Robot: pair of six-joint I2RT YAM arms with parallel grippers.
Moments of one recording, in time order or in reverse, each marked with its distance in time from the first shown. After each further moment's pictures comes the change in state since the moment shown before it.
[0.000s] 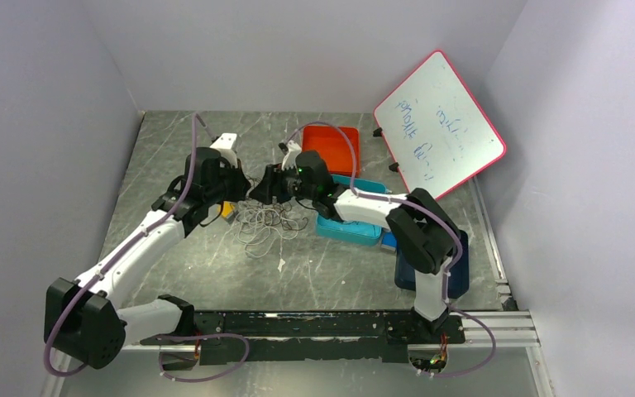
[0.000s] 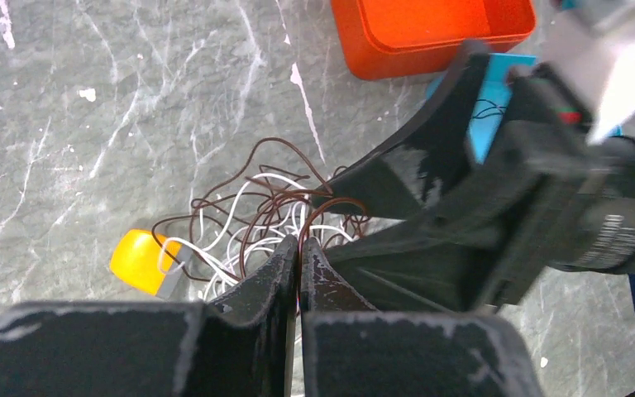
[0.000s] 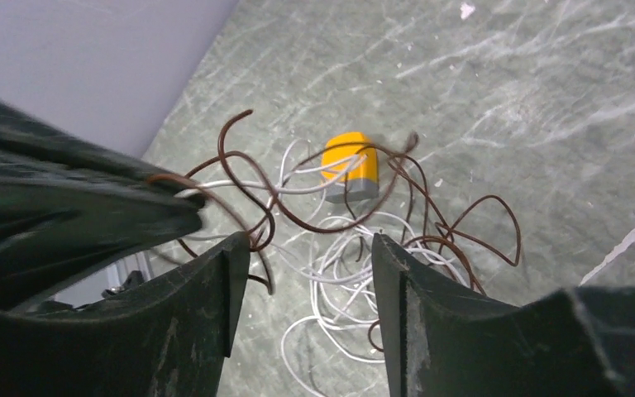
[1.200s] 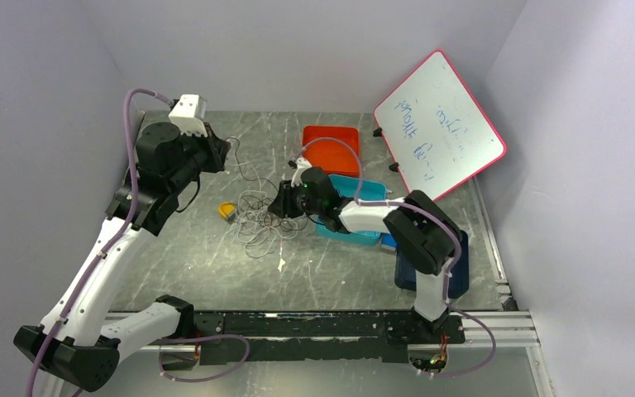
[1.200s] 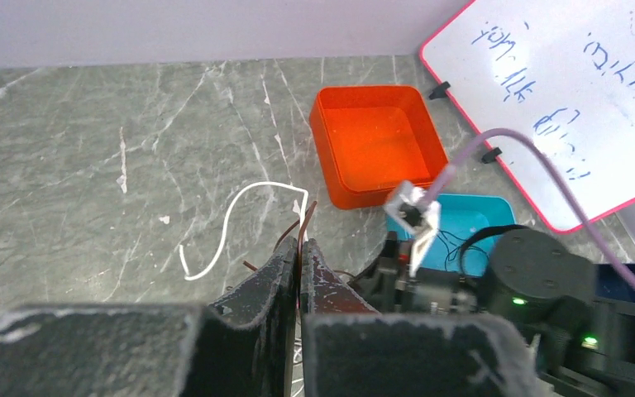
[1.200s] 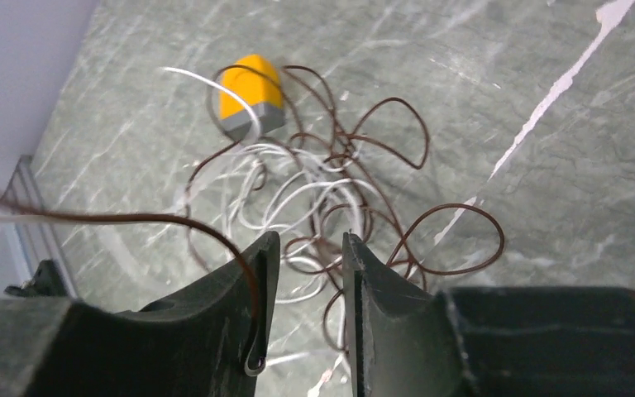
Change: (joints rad) left arm 0.029 -0.135 0.321 -0.153 -0.058 0.024; right arm 0.007 0.041 -0.132 0.003 0.126 -0.033
